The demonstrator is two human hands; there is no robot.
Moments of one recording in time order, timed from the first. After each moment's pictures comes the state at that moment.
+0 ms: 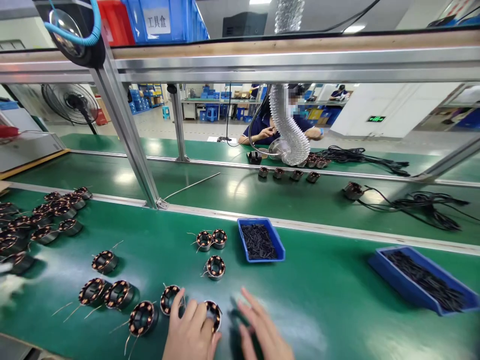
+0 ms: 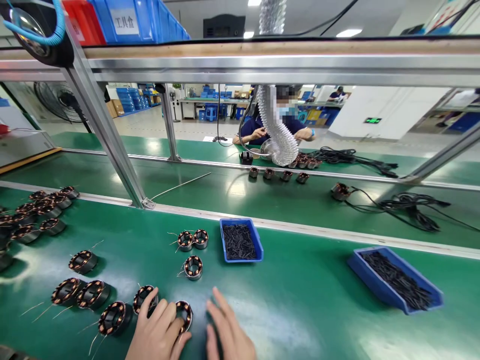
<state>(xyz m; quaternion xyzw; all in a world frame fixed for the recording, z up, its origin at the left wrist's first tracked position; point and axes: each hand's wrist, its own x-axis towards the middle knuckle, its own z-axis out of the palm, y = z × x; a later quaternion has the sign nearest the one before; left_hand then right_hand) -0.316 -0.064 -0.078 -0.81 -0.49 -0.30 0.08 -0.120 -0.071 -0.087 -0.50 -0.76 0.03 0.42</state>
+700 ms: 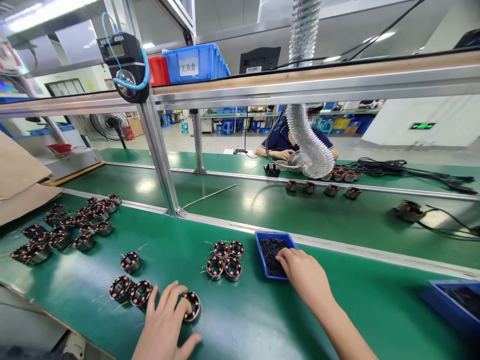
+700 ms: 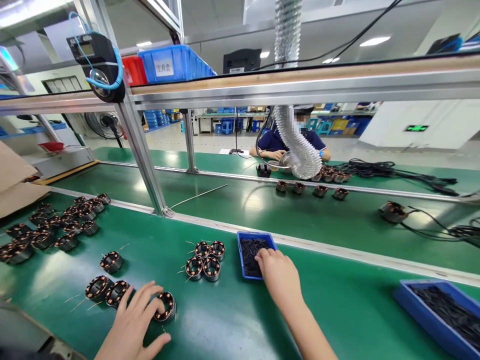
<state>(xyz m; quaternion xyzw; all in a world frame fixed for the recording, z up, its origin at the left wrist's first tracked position) -0.404 -0.071 -0.042 -0.80 -0.59 -0.14 0.02 -0.052 0.092 -0.041 -0.61 -0.78 -0.08 0.13</state>
